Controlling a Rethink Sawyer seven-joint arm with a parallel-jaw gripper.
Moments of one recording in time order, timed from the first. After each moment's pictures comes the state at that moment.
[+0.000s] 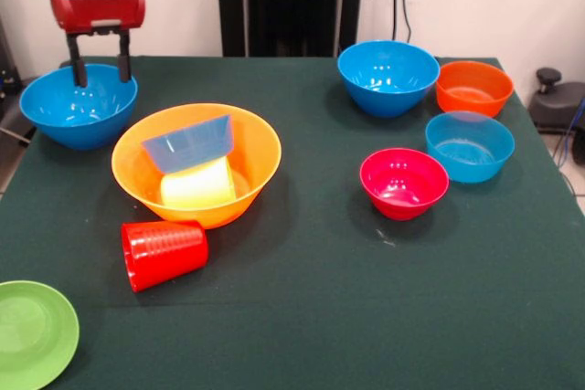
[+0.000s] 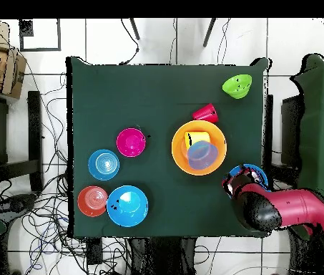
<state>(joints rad) -1.20 -0.75 0.72 1.98 -1.00 0.41 1.34</state>
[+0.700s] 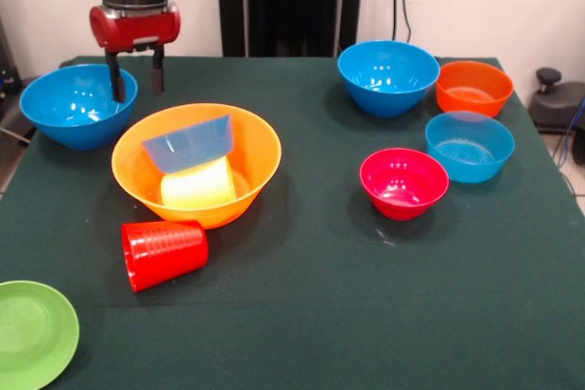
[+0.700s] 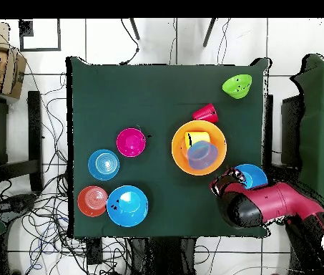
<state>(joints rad) -1.11 -0.71 0.67 1.98 -1.07 0.41 1.34</state>
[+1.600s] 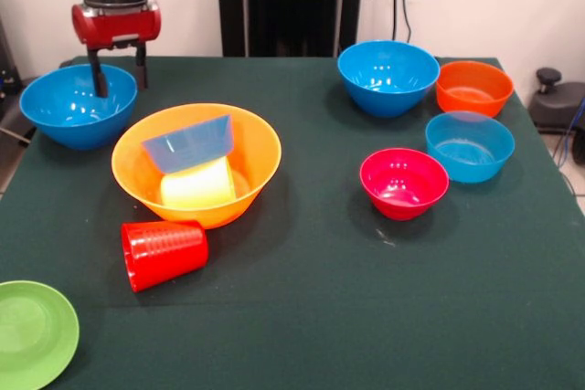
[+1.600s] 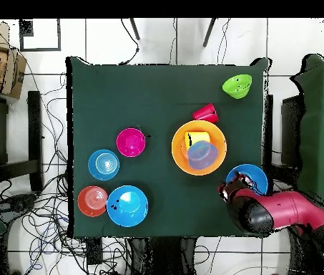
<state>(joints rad) -1.18 -0.69 0.67 1.98 -1.06 0.41 1.34</state>
